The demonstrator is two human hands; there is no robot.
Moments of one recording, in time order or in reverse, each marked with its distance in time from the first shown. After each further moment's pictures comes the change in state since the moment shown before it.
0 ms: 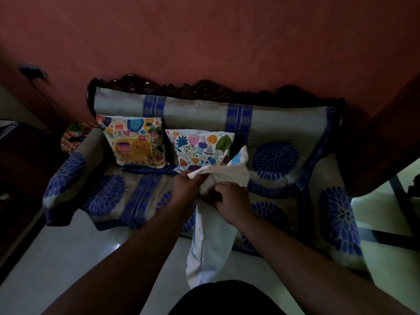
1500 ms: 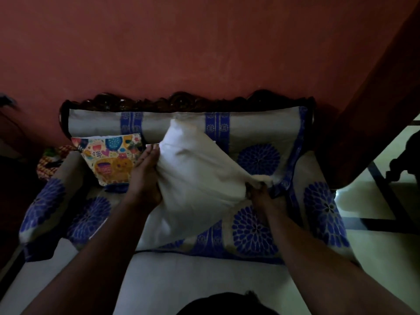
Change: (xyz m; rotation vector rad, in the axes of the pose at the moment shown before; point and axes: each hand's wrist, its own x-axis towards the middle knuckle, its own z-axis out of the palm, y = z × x) left_hand 0.001 0.092 0.007 -0.263 -0.102 0.195; right_hand 0.003 0.122 -0.059 0.847 0.139 0.971
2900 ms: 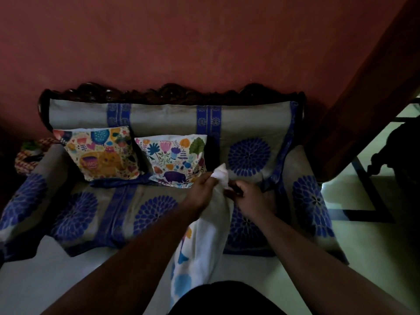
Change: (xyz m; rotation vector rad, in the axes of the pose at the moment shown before) left_hand -0.023 -0.119 0.052 0.522 -0.367 -0.141; right_hand -0.043 0.007 0.001 -0.516 -0.114 -0.545
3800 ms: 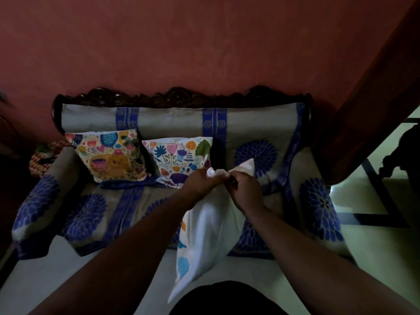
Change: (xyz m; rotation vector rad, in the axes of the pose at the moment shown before) left_hand 0.012 0.027 -0.022 0.306 0.029 -0.043; right_hand 0.019 -0.027 0.015 -0.216 0.297 -0.228
